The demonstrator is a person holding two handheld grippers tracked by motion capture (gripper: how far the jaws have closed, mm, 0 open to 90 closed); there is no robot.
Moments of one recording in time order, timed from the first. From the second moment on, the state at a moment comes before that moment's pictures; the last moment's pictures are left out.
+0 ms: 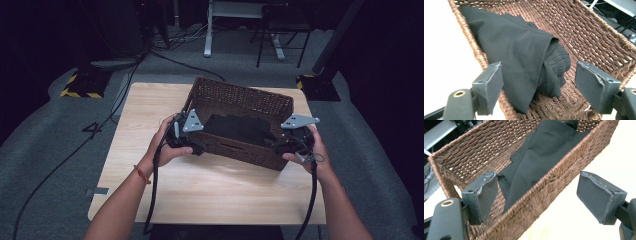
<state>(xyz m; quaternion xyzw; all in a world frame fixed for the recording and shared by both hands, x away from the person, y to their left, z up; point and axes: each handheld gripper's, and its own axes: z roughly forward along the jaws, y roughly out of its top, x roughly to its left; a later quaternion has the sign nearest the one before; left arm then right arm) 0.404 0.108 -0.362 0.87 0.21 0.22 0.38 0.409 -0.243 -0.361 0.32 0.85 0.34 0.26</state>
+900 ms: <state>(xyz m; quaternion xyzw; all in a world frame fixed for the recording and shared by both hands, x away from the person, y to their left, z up) 0.356 0.147 -0.414 0.89 0.22 0.21 0.35 0.352 -0.265 -0.394 0.31 0.84 0.34 0.30</state>
